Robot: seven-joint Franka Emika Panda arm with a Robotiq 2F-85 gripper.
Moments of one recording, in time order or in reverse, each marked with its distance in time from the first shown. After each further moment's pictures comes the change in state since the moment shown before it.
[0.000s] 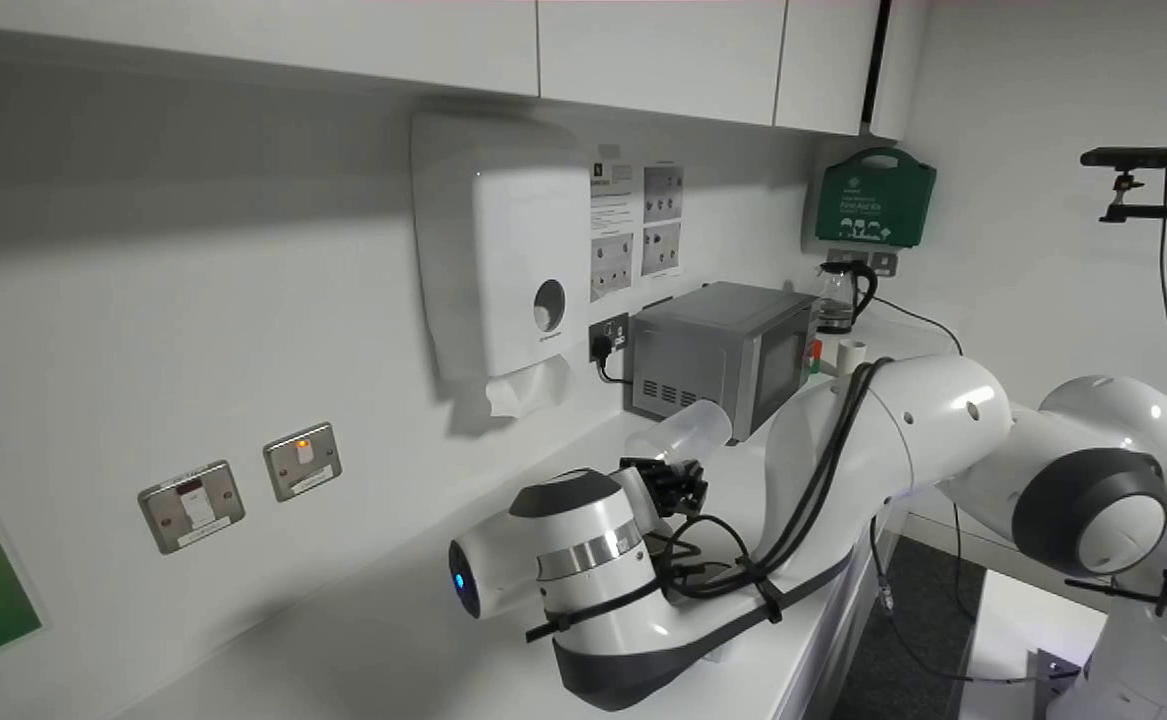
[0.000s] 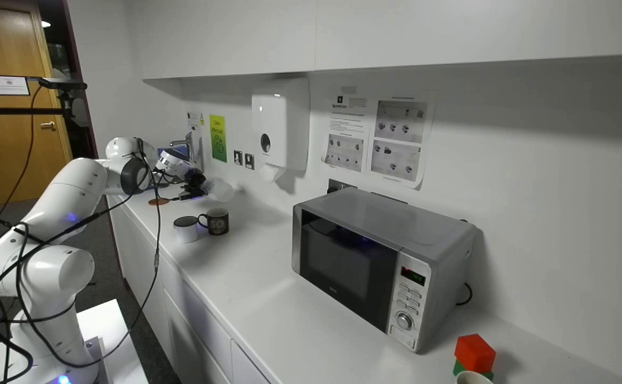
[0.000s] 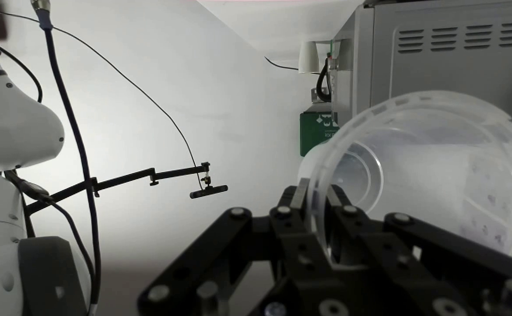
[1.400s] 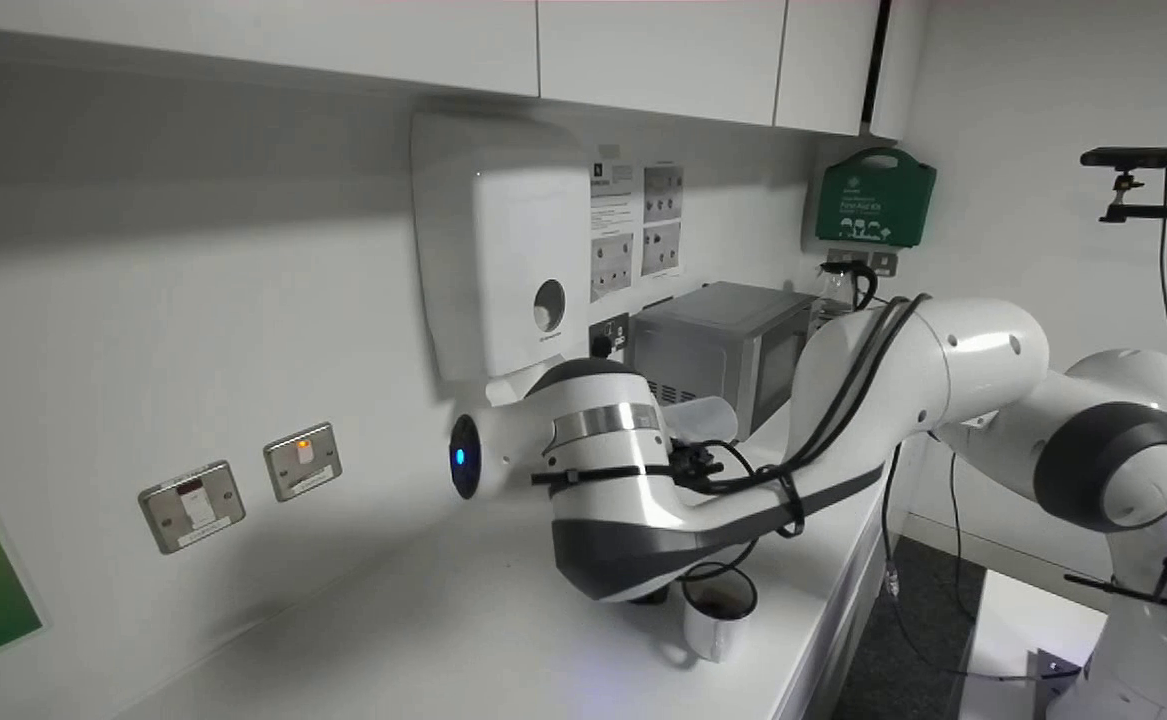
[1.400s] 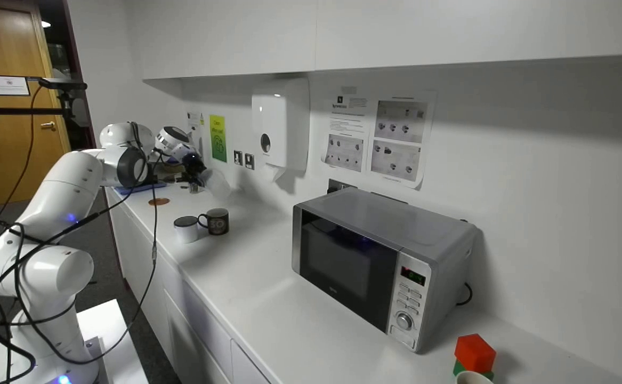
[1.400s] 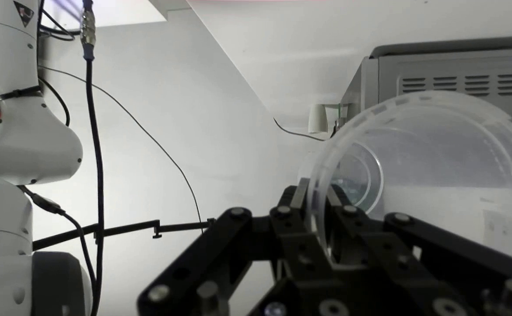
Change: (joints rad) arm -0.035 -0.119 0.024 0.048 0.163 0.038 -0.013
